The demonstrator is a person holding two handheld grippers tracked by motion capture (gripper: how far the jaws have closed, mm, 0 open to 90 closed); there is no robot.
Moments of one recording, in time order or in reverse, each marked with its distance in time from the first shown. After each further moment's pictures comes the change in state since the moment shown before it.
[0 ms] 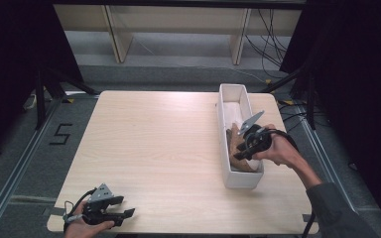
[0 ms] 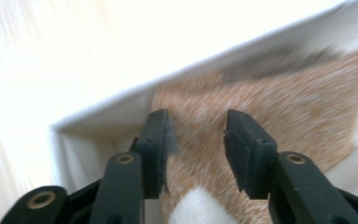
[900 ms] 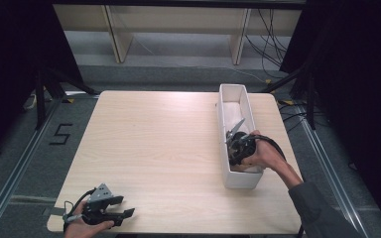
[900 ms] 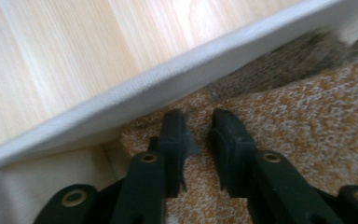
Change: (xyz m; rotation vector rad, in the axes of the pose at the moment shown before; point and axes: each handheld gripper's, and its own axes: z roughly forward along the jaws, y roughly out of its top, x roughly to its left) left arm 0.001 0.000 -0.001 0.006 0.001 0.010; right arm 0.008 0.009 0.048 0.167 -0.017 -0.003
